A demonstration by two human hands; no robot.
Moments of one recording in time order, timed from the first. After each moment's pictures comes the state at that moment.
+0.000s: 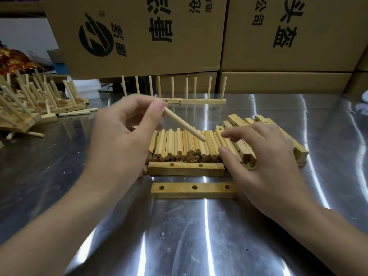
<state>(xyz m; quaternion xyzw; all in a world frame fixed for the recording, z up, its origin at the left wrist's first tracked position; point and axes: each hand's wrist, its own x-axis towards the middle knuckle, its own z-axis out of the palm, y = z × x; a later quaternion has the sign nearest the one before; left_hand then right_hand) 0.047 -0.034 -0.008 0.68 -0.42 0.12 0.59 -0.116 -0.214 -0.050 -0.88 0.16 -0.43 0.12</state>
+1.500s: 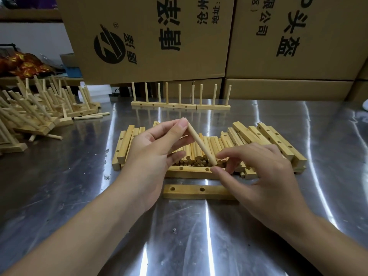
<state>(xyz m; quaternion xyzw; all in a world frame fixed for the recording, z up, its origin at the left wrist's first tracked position) 0.033 -0.045 -0.011 0.50 -0.26 -0.25 0.78 -0.123 -0.195 -0.042 -0.88 0.05 -0.44 0.16</state>
